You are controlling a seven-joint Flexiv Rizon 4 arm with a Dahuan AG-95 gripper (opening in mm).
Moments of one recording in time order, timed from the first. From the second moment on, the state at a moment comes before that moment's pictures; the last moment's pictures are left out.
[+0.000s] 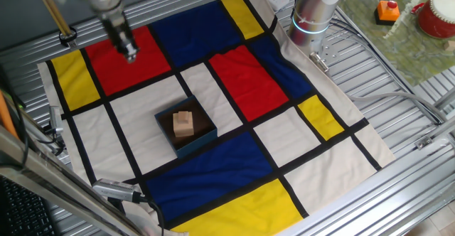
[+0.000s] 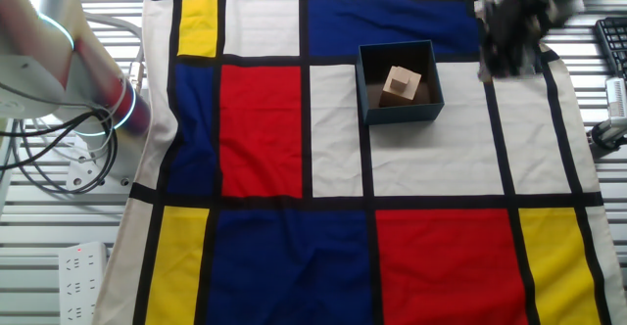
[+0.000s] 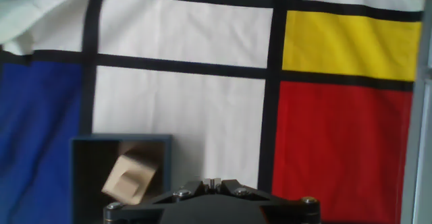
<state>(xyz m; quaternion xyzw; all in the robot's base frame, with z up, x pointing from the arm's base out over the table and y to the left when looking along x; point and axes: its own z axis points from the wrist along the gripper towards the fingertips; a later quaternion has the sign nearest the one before) 0.577 -0.009 0.301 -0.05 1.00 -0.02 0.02</state>
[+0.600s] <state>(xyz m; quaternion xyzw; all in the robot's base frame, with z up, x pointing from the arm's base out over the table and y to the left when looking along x) 0.550 0.040 0.273 -0.01 1.00 -0.01 0.04</state>
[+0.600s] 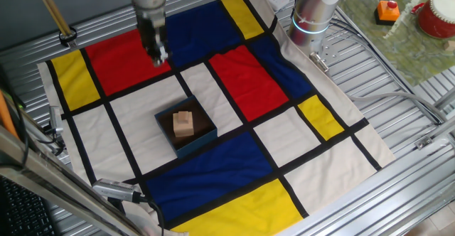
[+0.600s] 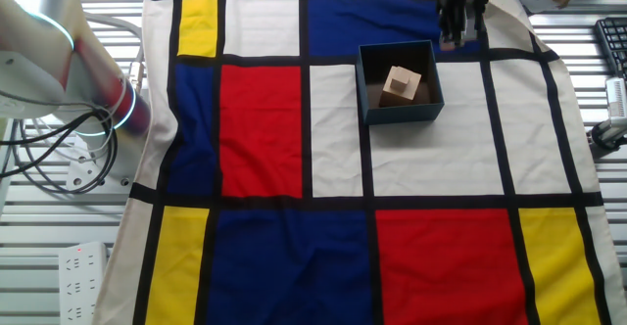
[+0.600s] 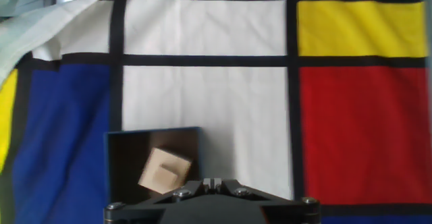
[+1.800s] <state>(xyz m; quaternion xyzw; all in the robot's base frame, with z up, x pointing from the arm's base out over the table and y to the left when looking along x) 0.557 0.035 0.220 -0.03 1.00 0.00 0.04</state>
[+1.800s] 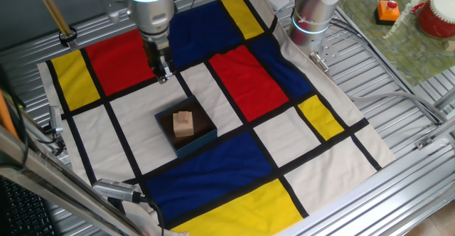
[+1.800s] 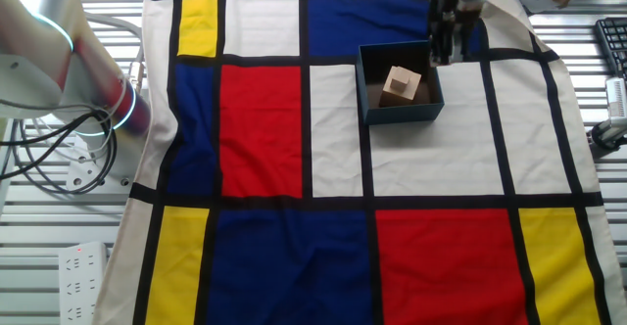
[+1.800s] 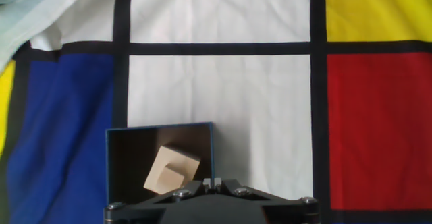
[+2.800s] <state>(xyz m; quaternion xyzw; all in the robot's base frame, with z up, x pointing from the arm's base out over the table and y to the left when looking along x) 0.706 -0.093 0.184 -0.09 0.99 0.01 0.04</state>
